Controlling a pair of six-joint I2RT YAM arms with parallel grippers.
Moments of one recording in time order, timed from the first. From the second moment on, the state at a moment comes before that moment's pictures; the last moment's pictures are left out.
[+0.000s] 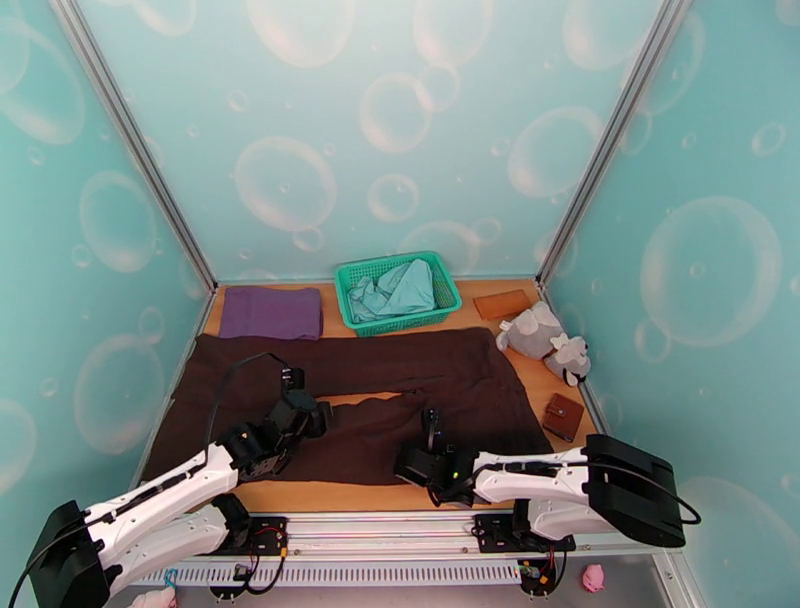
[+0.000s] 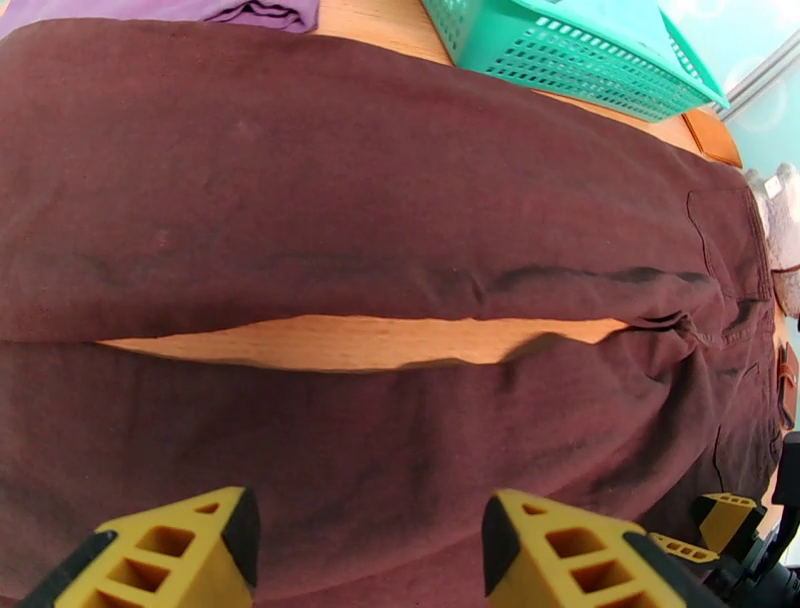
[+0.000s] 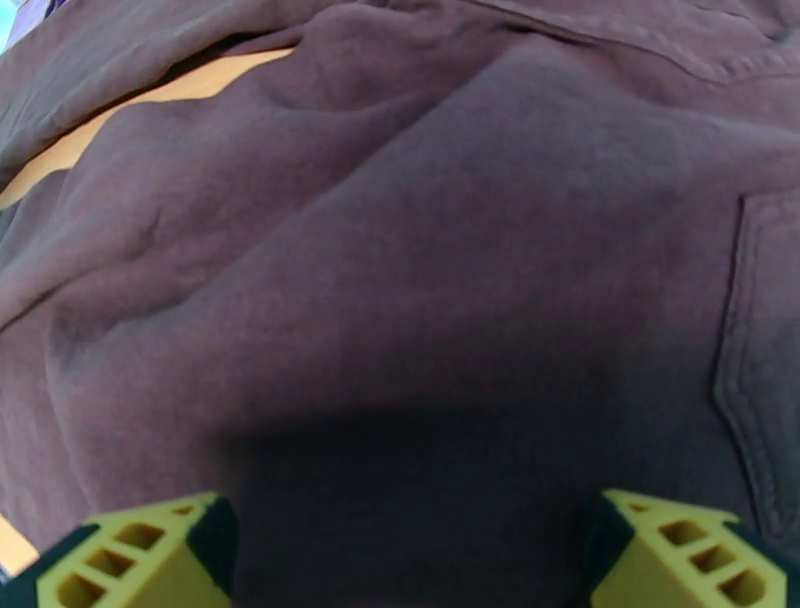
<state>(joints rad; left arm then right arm) -0.82 0.98 0.55 -0.41 -0.40 -0.72 1.25 1.37 0.50 -0.35 0.57 1.18</state>
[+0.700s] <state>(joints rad) -0.80 0.92 0.57 -0.52 -0.62 -0.76 1.50 1.48 0.60 -0.78 0.63 1.71</state>
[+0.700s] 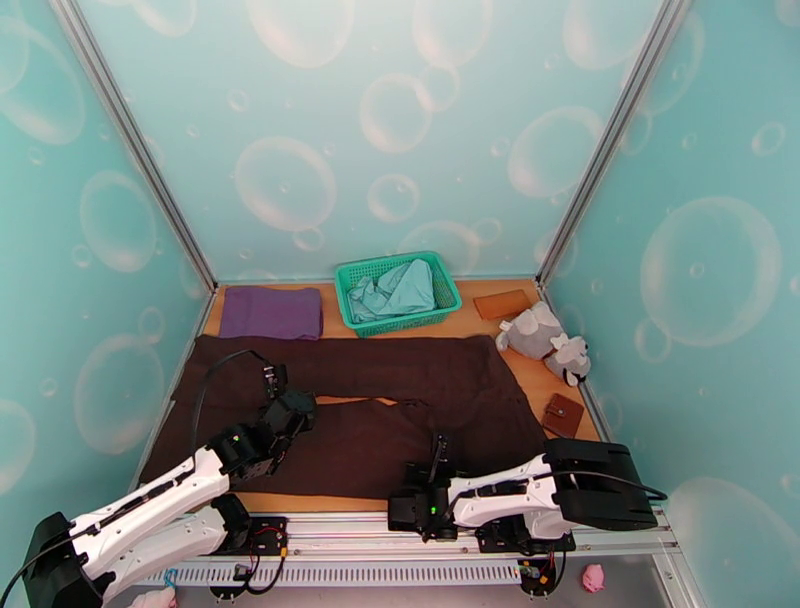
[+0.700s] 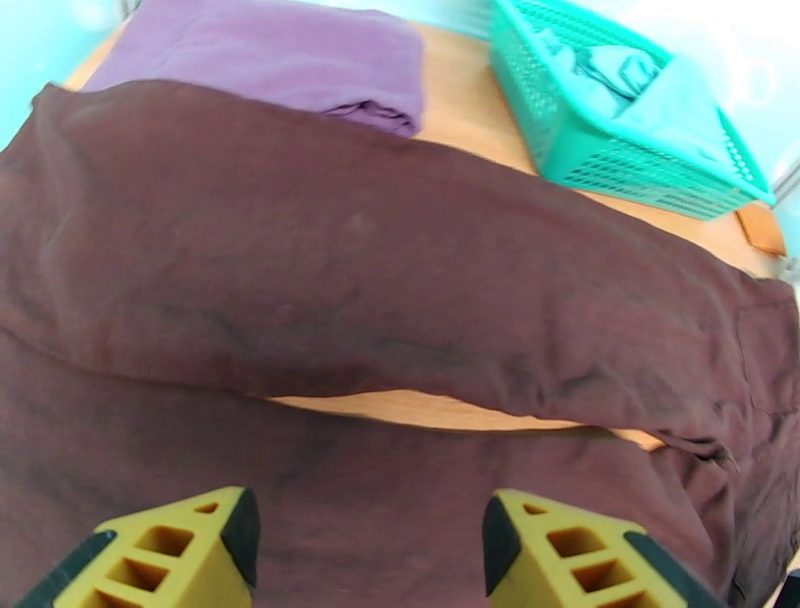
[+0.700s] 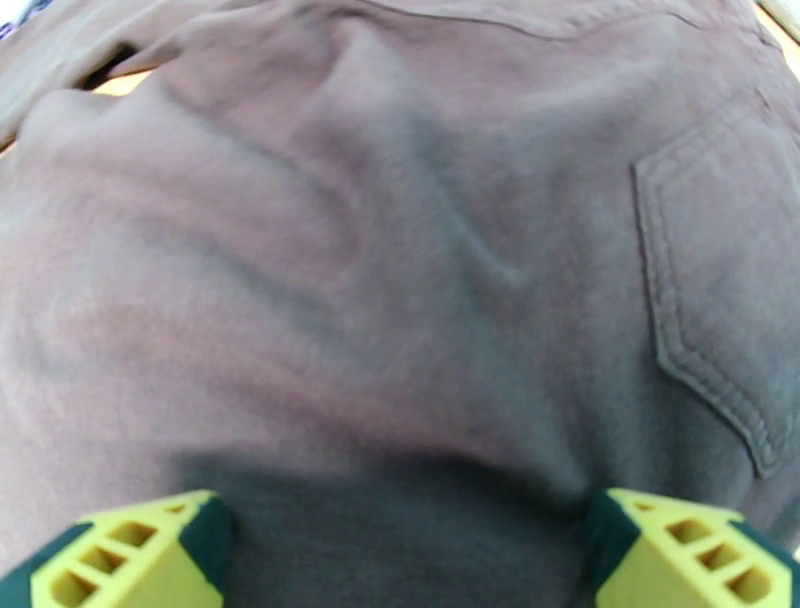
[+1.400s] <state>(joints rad) -0.25 1.18 0.96 -0.53 -0.41 -0.52 0.48 1.25 0.88 -0.33 0.20 0.54</state>
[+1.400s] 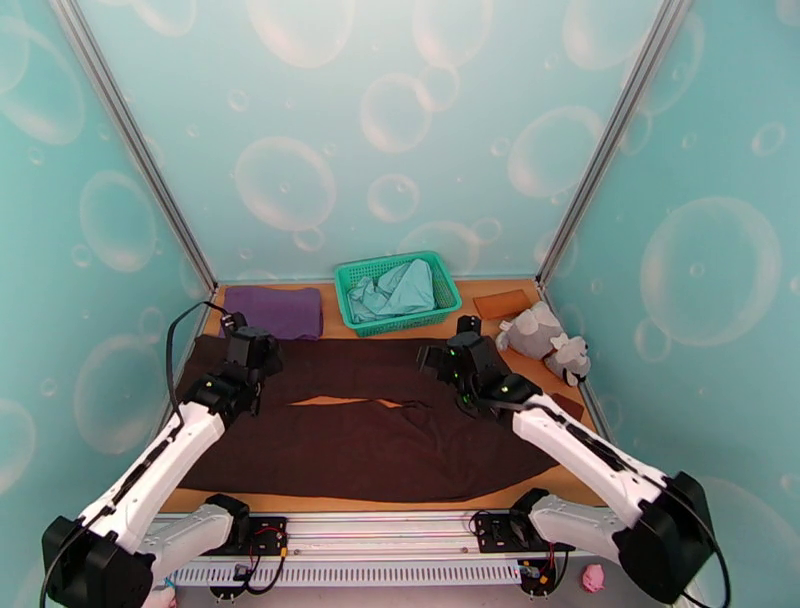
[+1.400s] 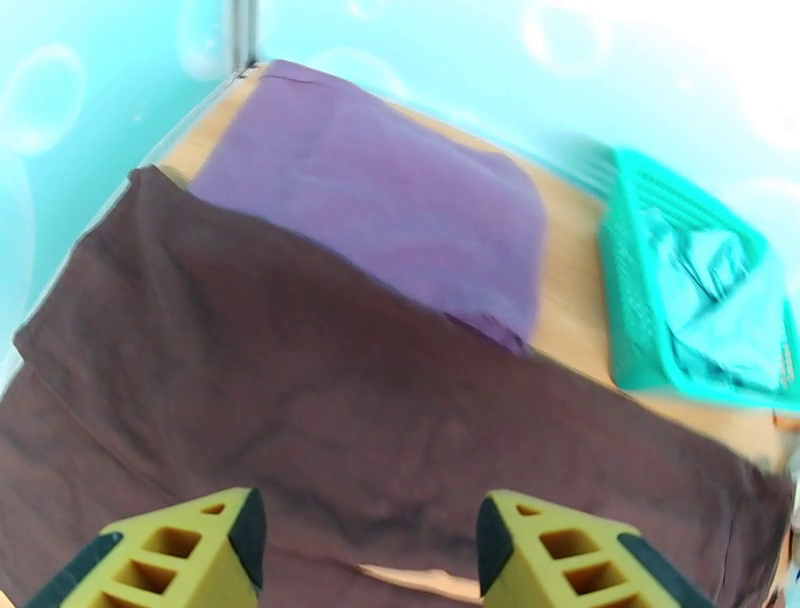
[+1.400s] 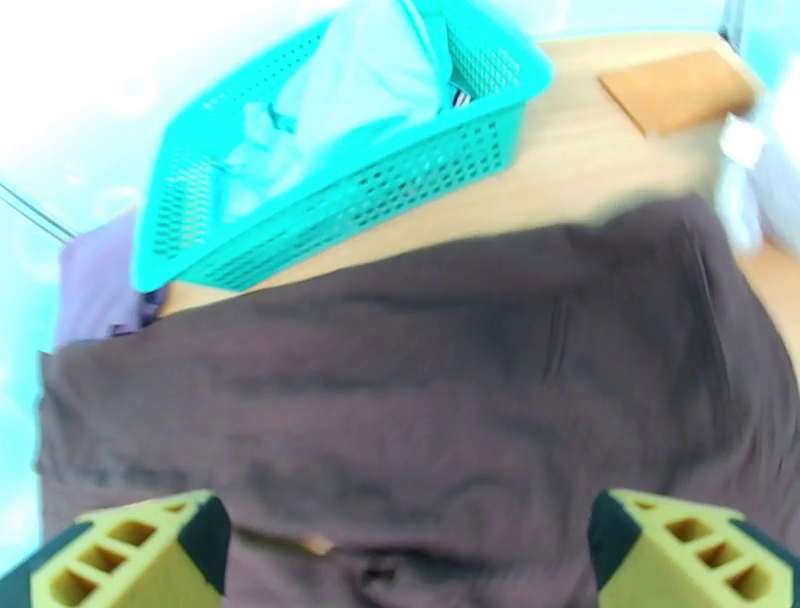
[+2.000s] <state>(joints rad) 0.32 1.89 1.49 -0.45 -0.29 -0.40 0.46 1.40 0.63 0.13 0.12 0.32</state>
